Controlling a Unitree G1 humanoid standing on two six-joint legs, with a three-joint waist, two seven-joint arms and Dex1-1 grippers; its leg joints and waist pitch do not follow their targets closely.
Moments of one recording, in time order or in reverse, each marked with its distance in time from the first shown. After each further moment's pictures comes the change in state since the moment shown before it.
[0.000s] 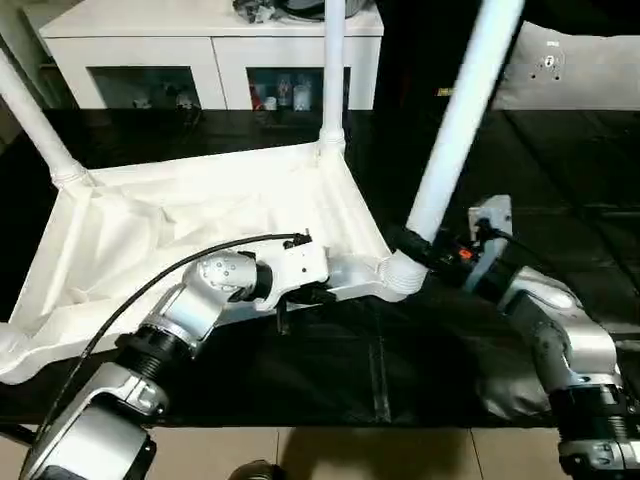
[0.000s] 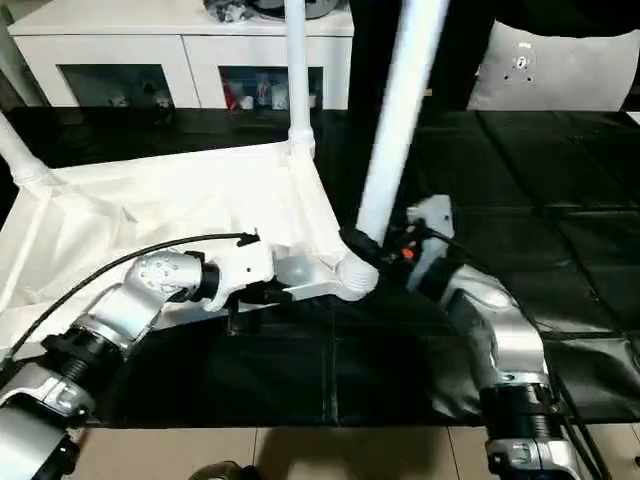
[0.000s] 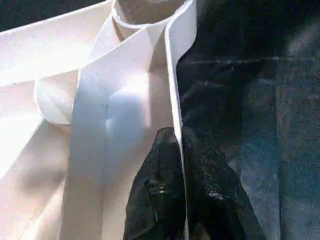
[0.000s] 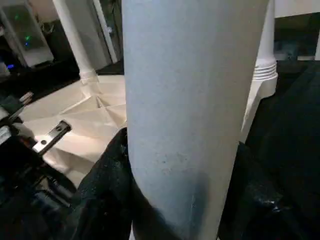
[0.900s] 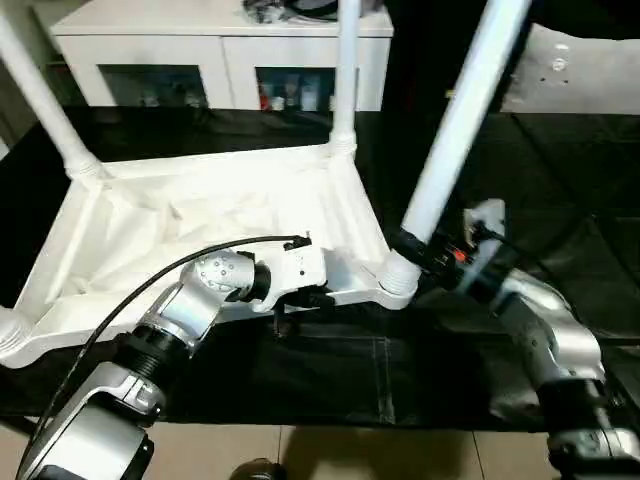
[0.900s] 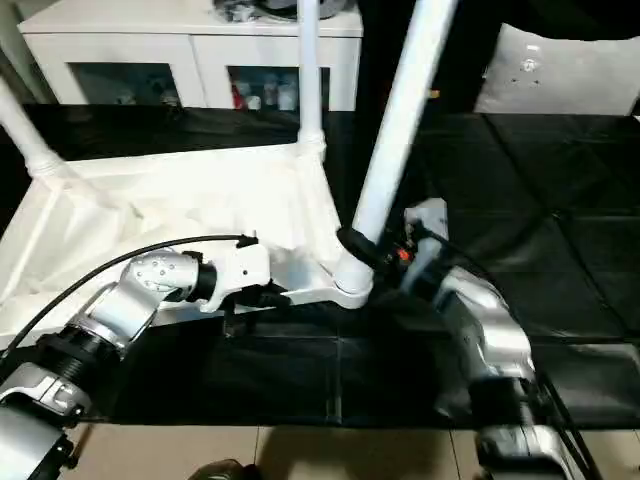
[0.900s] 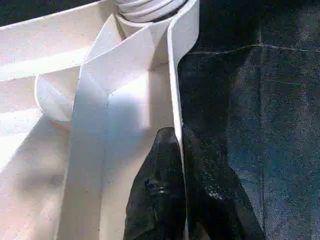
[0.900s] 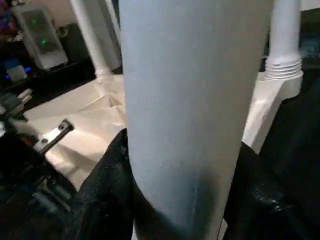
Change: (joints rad) left arm -0.004 -0.006 -0.009 0.007 -0.003 -0.022 -0.027; right arm 0.019 -0.017 0.017 0.066 -0.003 -0.091 0.074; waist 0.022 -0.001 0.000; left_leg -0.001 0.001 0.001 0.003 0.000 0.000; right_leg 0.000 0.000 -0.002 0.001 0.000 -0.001
